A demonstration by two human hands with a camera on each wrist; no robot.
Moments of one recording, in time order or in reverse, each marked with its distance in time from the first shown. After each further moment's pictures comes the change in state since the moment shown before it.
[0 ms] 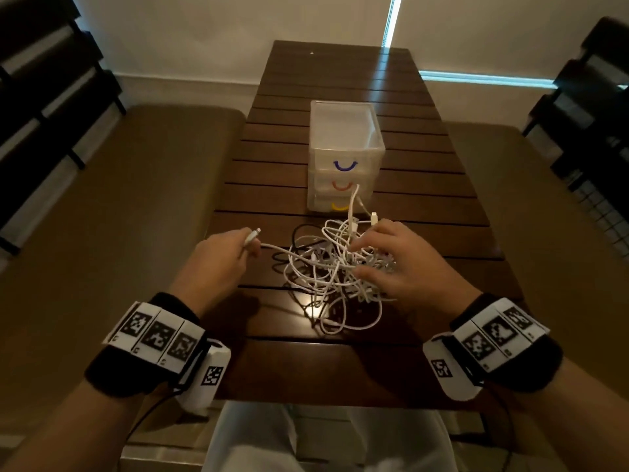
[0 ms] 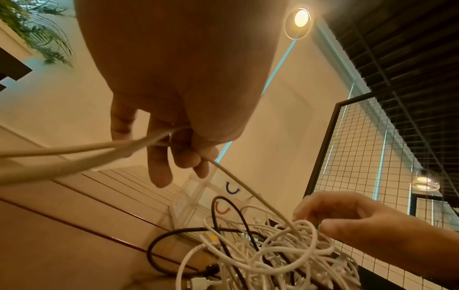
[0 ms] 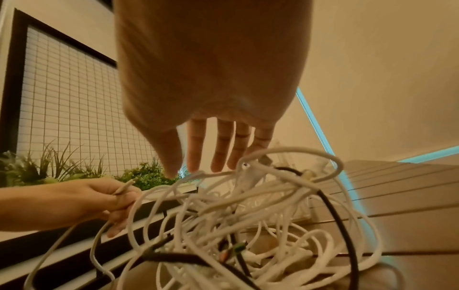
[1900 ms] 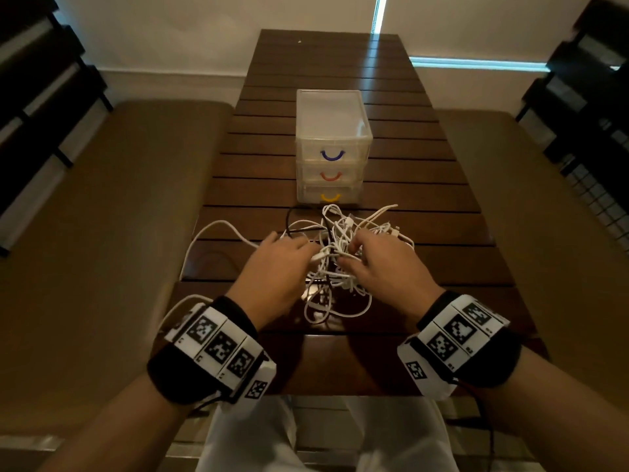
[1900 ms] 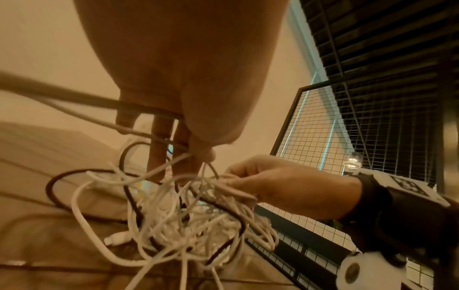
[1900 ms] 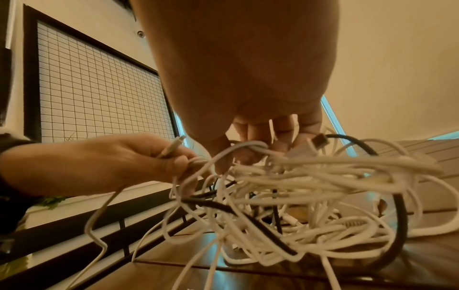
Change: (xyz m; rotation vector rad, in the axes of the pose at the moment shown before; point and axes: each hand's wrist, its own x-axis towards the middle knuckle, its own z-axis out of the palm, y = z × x) left_hand -0.009 0.077 0.038 0.210 -0.086 0.378; right_hand 0.000 -0.010 0.024 -0.168 0.010 0.260
